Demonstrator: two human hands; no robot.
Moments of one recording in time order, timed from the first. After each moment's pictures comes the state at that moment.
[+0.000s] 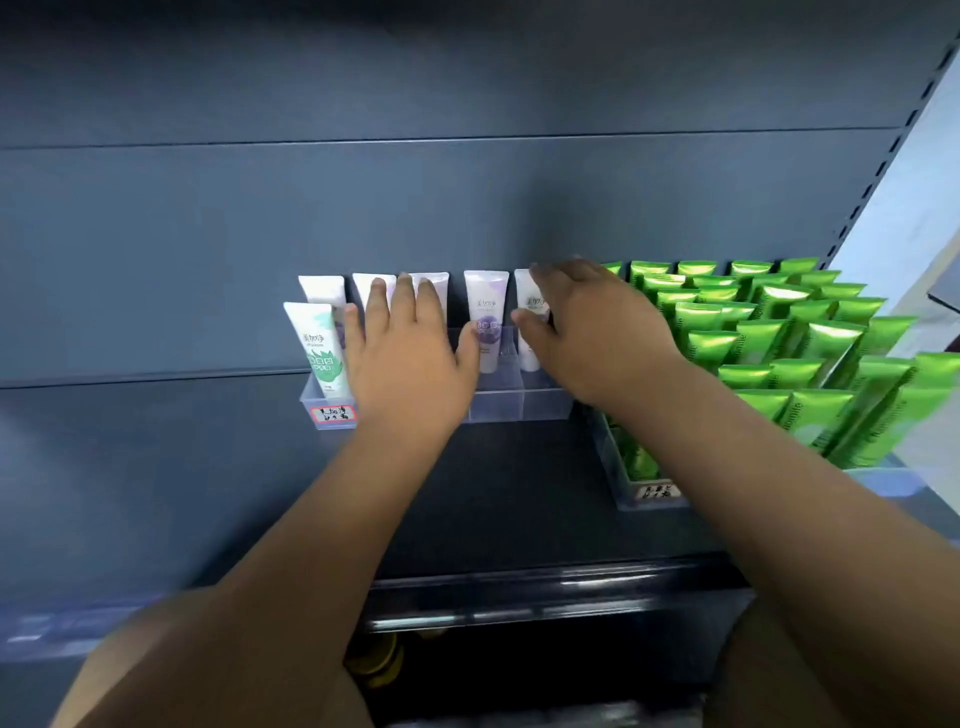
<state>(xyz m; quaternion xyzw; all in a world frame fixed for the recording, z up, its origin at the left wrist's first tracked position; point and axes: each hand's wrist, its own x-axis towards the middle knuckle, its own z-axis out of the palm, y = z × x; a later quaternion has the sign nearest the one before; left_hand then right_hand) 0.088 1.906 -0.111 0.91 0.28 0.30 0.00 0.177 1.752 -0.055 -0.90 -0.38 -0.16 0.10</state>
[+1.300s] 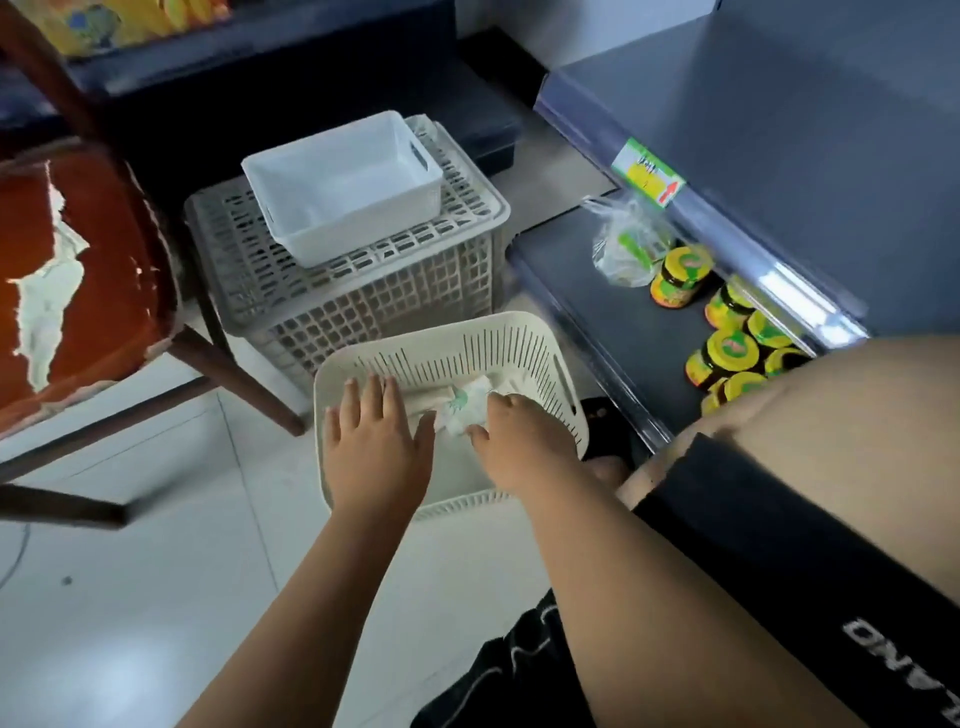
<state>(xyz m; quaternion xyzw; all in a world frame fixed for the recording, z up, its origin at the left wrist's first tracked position) -0.484 1.846 -0.338 0.61 0.79 0.02 0.04 -0.323 1.884 -0.318 -0.62 -0.74 0.25 -0.04</state>
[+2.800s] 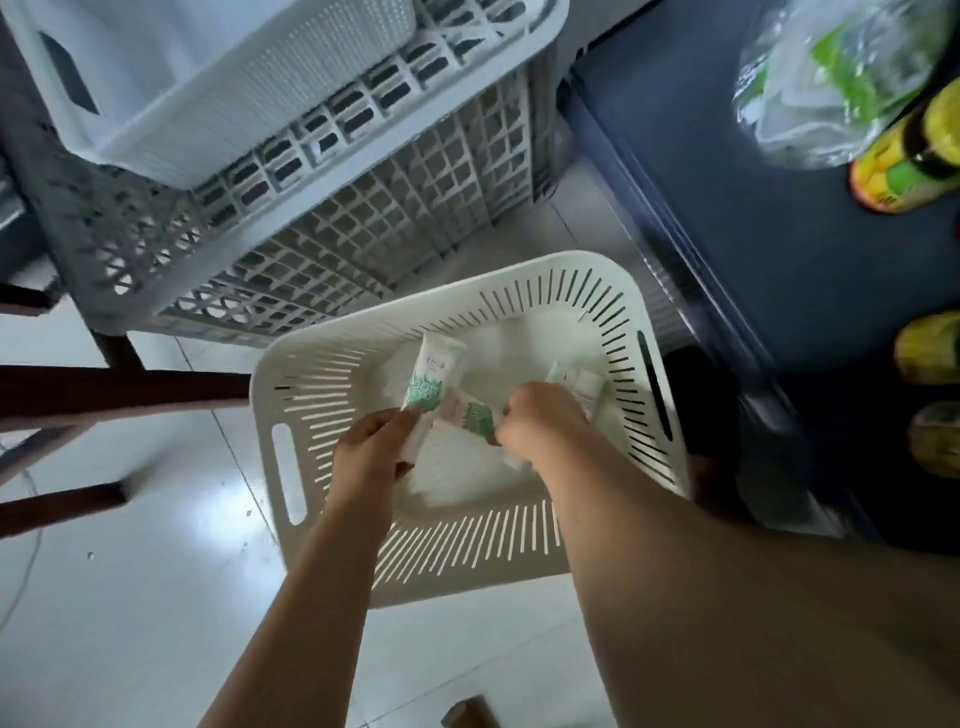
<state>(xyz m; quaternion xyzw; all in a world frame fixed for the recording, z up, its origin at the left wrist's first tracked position) -0.532 1.916 -0.493 0.07 0.80 0.33 0.50 -0.354 1.998 -0.514 -0.63 -0.57 0.47 -0.21</state>
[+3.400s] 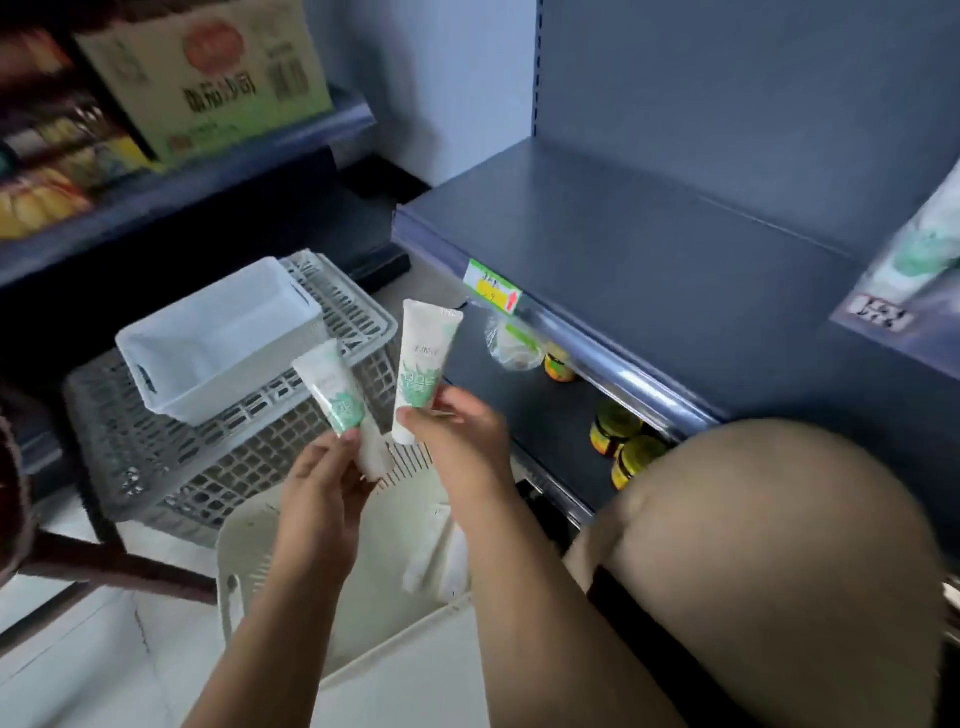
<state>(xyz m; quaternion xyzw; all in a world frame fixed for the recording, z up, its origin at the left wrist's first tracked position) -0.419 1.940 -0.283 0.25 0.53 0.57 0.58 -0.285 1.959 -0.256 -0.57 -0.31 0.56 0.52</state>
